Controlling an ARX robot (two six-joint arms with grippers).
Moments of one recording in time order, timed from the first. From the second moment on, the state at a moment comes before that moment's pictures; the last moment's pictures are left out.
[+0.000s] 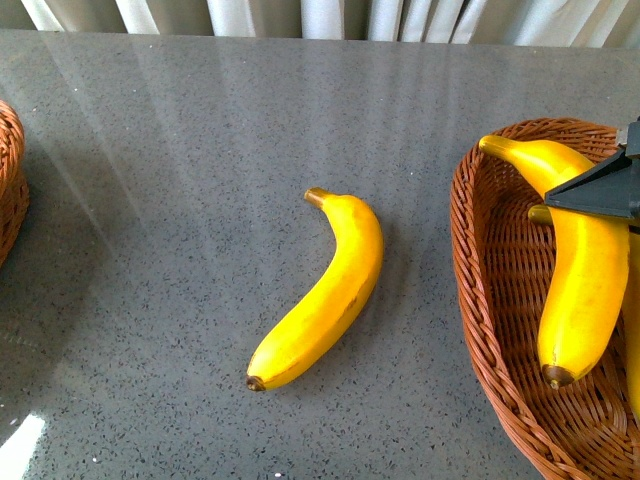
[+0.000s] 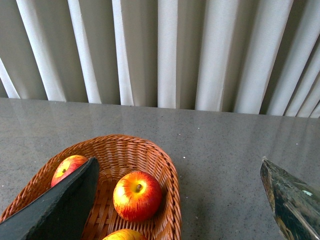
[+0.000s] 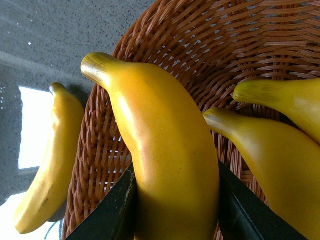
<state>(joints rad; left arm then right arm) 0.00 0.02 0.01 0.00 0.00 -0.01 0.03 1.67 0.69 0.13 -0.40 0.20</state>
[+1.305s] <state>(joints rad) 0.00 0.02 0.01 0.00 0.00 -0.01 0.53 1.72 1.15 -0.22 -0.25 0.61</state>
